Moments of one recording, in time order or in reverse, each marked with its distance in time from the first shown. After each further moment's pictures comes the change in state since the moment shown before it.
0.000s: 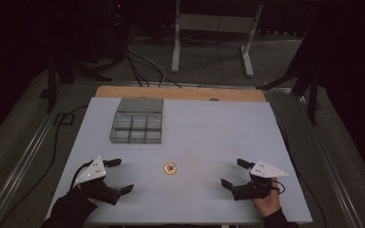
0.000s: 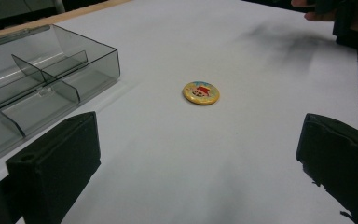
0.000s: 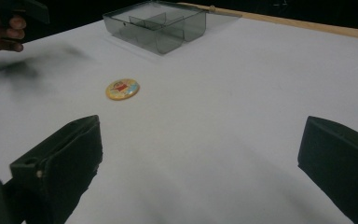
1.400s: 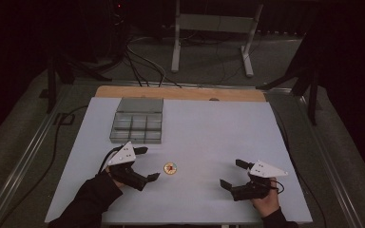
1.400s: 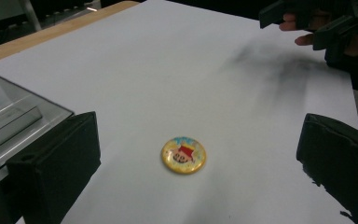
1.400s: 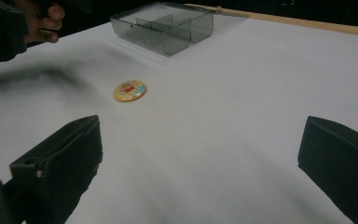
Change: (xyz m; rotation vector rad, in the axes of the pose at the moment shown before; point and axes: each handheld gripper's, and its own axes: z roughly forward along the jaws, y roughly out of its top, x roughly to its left) left arm -0.007 0.054 0.067 0.012 -0.084 0.039; right arm 0.001 0.000 0.002 -0.003 0.025 0.013
